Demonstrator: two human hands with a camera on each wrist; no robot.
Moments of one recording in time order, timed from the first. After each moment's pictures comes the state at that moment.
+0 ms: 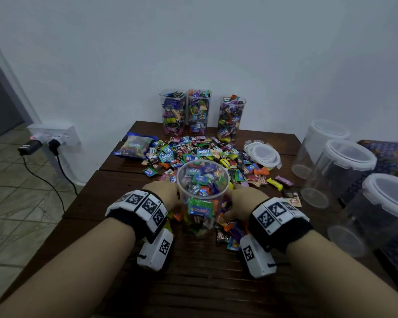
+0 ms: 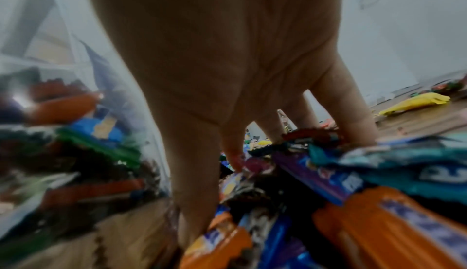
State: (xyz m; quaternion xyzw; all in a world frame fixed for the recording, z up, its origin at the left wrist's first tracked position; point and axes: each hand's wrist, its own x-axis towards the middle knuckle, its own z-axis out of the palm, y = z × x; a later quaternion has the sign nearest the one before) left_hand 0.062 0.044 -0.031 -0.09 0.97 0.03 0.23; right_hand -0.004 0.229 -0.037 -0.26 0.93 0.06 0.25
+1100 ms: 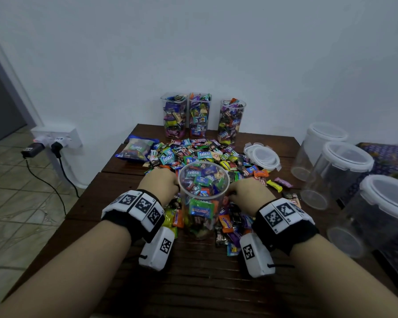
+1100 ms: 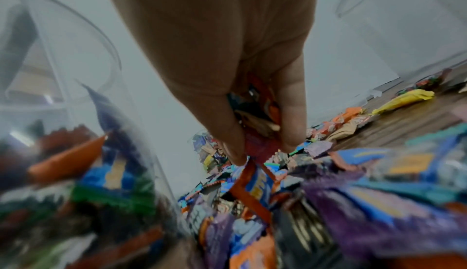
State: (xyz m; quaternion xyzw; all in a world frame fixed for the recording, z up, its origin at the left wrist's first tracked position) left_hand 0.066 0.038 -0.019 -0.11 0.99 0.06 0.03; right_hand 0.004 0.236 -0.019 -0.28 0.95 -0.03 0.11
